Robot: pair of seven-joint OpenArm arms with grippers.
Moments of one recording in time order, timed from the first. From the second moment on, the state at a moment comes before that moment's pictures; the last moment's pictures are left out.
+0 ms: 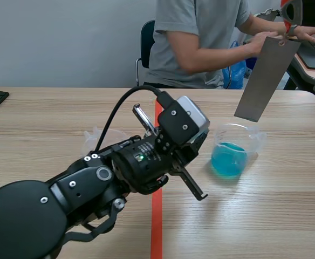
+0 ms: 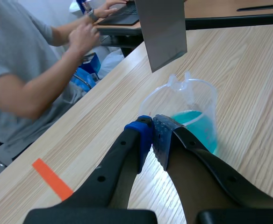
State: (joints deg) left arm -5.8 -12.2 43.7 78.6 10.0 -4.0 -15.2; right arm 3.4 60.3 0.3 100.6 53.1 45.4 -12.8
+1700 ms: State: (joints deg) left arm 52.1 -40.2 1.0 113.7 3.9 -1.5 -18.3; right arm 3.4 60.3 0.3 100.6 53.1 45.4 -12.8
